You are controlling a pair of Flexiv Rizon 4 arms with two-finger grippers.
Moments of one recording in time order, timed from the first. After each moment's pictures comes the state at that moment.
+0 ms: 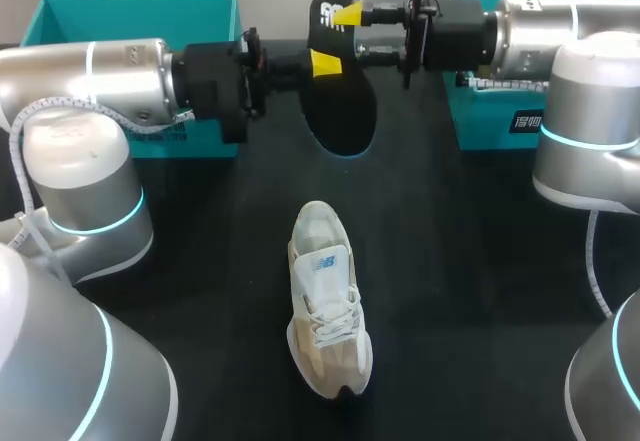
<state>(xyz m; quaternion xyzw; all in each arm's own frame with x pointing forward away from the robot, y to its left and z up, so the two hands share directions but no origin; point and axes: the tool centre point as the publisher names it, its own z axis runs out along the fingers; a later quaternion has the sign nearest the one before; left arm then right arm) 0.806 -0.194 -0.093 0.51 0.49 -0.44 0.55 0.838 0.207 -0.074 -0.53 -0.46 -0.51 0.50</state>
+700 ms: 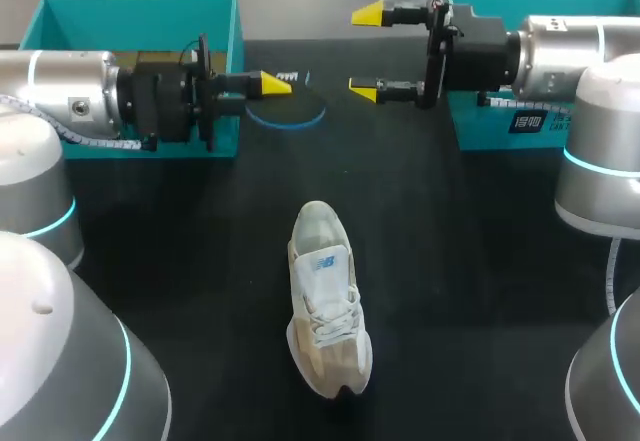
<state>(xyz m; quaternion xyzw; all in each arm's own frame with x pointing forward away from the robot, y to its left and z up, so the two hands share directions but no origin) 0.778 -0.135 -0.120 0.39 0.63 -0.54 0.39 0.812 0.188 -0.081 -0.55 -0.45 -0.51 0.49</state>
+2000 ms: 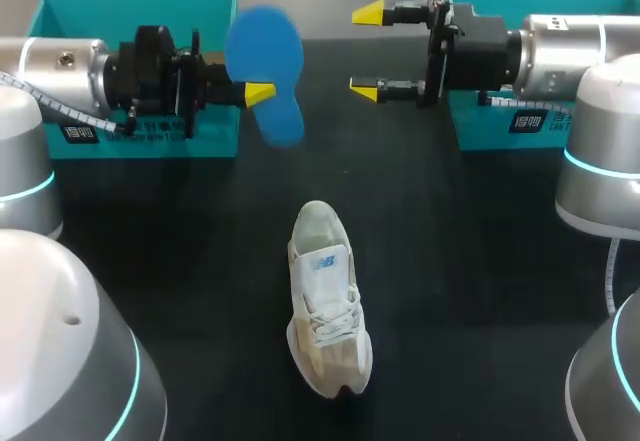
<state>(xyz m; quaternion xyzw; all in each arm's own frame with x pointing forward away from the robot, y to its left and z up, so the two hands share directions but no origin) 0.786 -0.120 -0.116 0.10 0.71 -0.70 0.09 0.812 0.187 -0.080 -0.55 -0.45 -0.50 0.49</state>
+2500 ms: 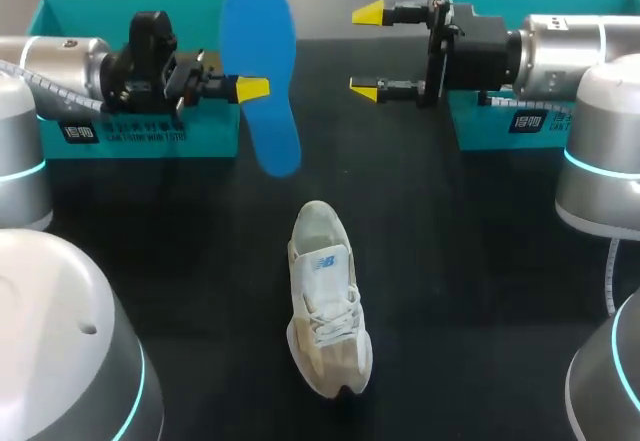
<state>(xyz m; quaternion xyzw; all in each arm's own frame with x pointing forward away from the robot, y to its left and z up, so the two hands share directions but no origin) 0.782 -0.113 -0.114 -0.04 0.69 -0.71 -0.11 0.812 0.187 -0.080 -0.55 -0.45 -0.50 0.49</state>
